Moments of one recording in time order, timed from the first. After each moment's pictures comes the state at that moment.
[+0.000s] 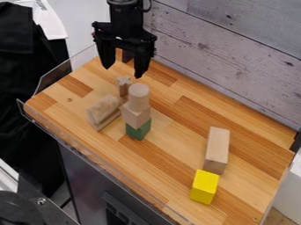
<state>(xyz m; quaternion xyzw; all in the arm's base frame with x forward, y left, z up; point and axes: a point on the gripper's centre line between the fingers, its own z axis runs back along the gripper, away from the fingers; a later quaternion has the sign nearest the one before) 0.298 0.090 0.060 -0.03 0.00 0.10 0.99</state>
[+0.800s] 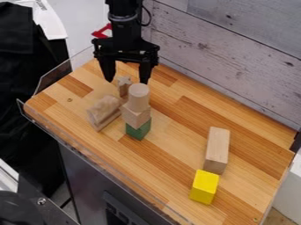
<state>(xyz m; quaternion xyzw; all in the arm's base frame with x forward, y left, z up) 0.301 0.091 0.038 -0.03 -0.03 0.22 0.97</state>
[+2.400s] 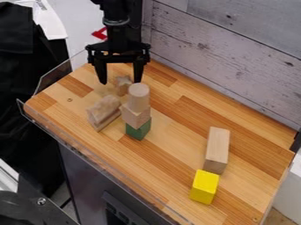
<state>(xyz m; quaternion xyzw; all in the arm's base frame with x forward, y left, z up) 0.316 0.117 0.007 -0.03 0.01 0.34 0.94</state>
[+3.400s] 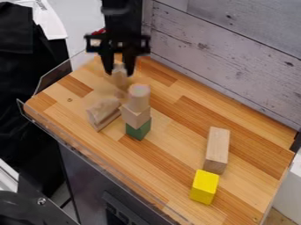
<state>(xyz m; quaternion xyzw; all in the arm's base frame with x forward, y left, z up) 0.307 0.109 0.051 -0.05 0.00 0.27 0.96</state>
